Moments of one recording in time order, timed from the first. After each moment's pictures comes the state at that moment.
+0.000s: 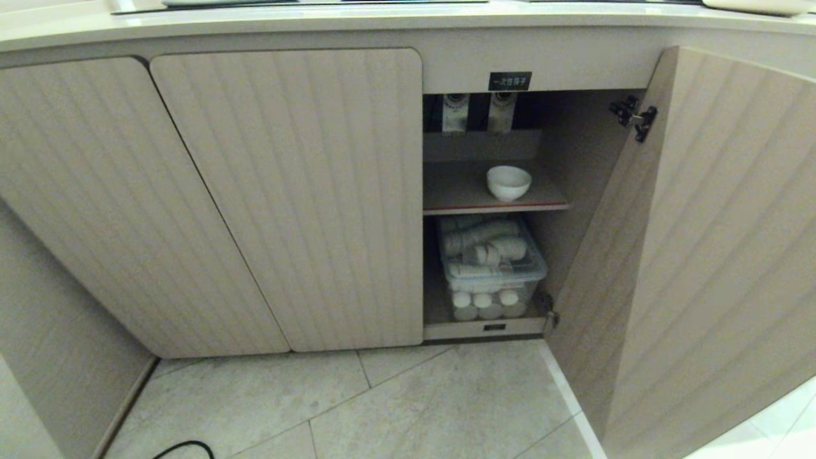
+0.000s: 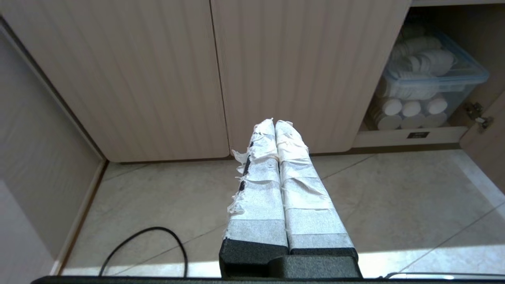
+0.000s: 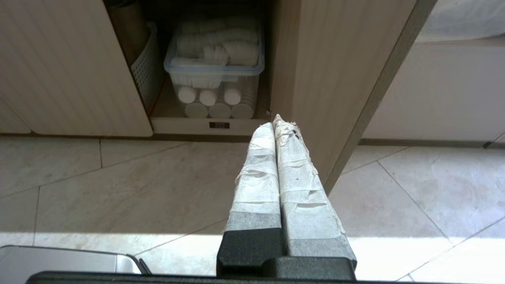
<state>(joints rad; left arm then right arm) 0.00 0.00 0.00 0.00 0.00 0.00 0.00 0.00 0.00 0.00 0.02 -0.05</state>
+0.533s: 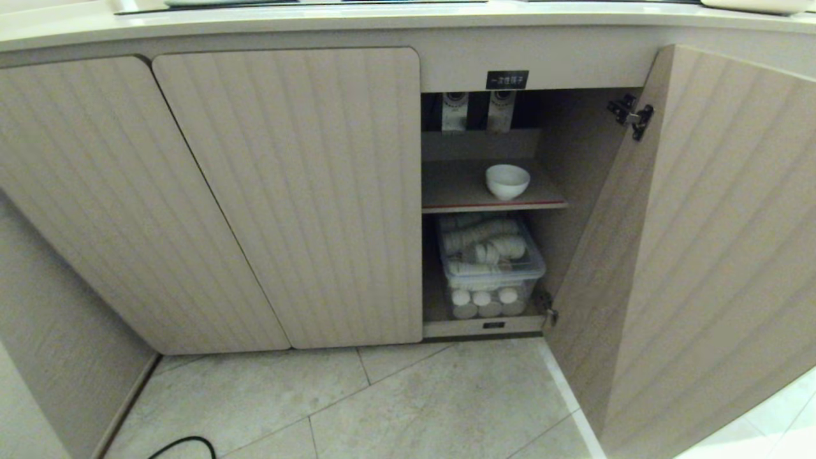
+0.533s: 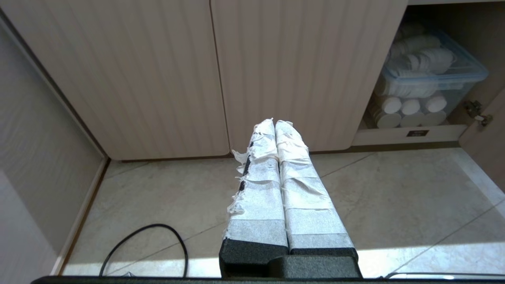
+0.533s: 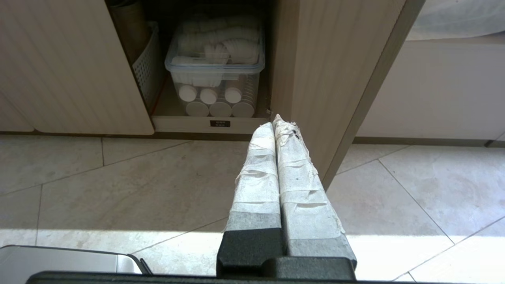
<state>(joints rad) 0.00 0.00 0.00 0.00 0.00 0.00 0.00 0.00 0.00 0.00 0.02 -0.05</state>
